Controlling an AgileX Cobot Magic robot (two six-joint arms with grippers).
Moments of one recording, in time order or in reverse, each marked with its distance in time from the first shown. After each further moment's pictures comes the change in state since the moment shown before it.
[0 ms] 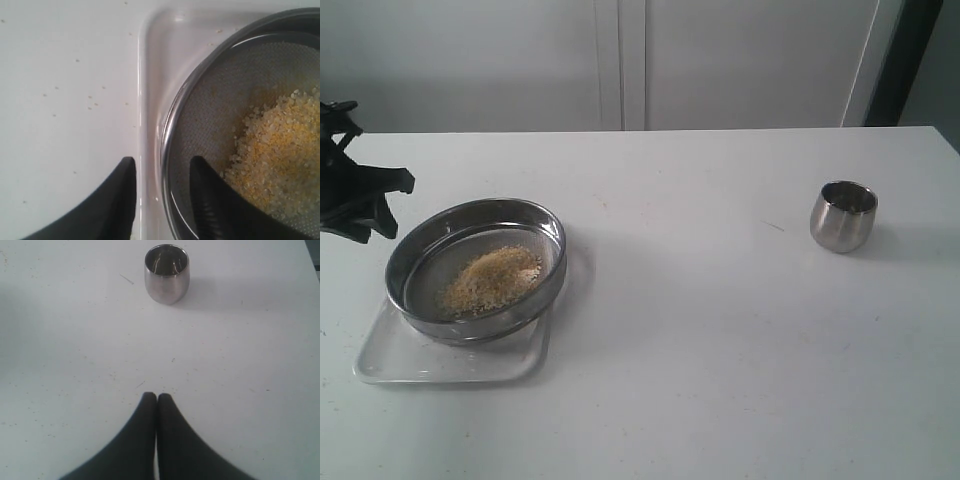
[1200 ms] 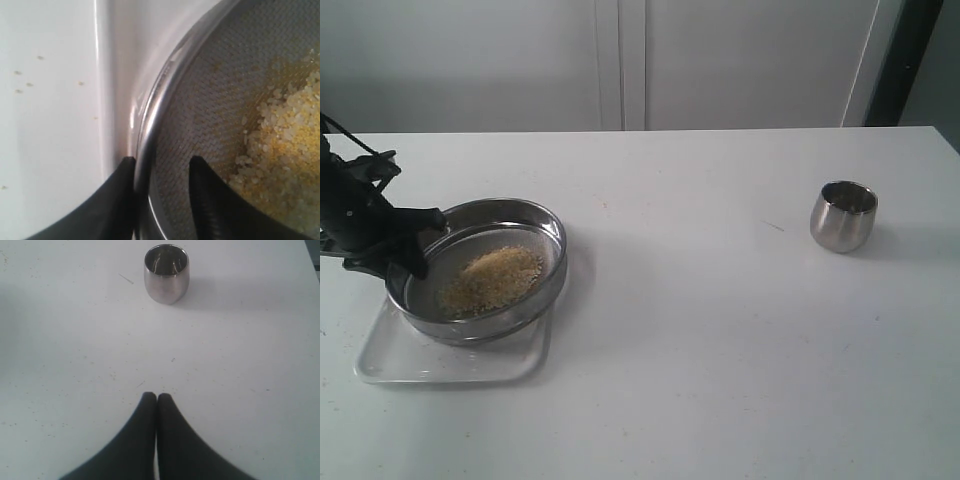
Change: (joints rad) left arm -0.035 0.145 0.000 -0.076 -0.001 0.029; right arm 0.000 0.000 0.000 0.000 0.000 0.002
